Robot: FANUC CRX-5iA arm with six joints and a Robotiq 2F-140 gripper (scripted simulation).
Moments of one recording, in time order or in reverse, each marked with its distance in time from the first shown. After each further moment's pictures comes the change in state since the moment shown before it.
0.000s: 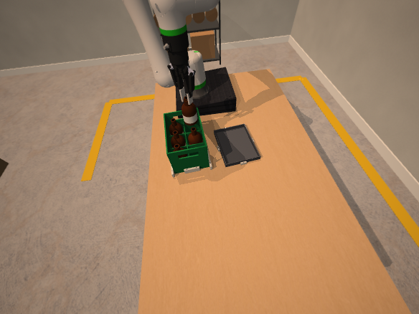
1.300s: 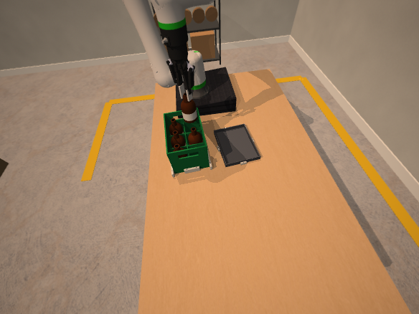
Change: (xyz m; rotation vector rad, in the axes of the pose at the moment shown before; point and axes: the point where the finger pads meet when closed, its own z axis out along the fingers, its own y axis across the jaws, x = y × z) arm 0.000 0.000 -0.019 0.000 0.000 0.000
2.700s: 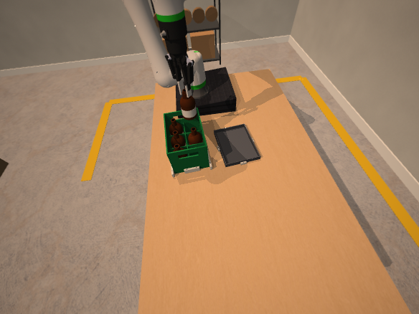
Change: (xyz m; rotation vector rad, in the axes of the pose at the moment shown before) arm 0.000 0.000 -0.021 0.000 0.000 0.000
